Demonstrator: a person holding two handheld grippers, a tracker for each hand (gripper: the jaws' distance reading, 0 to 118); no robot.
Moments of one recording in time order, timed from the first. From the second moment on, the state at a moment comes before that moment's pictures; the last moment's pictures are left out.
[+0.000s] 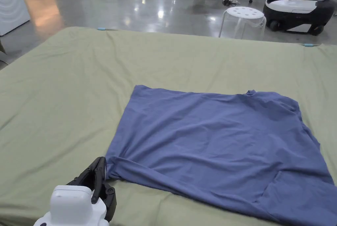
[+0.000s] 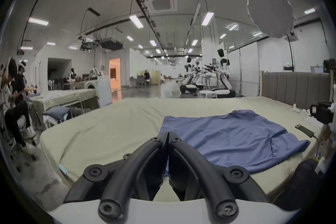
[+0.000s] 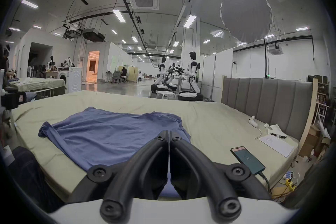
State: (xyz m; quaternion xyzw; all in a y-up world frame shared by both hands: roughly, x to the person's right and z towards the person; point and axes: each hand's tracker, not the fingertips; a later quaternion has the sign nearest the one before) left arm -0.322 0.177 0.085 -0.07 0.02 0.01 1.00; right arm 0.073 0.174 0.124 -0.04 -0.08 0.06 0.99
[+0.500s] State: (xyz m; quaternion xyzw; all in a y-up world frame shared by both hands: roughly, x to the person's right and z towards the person) left arm -0.357 0.200 0.025 -0.27 -0.04 -0.11 0.96; right arm 0.106 0.177 0.115 -0.07 -0.07 -0.01 1.00
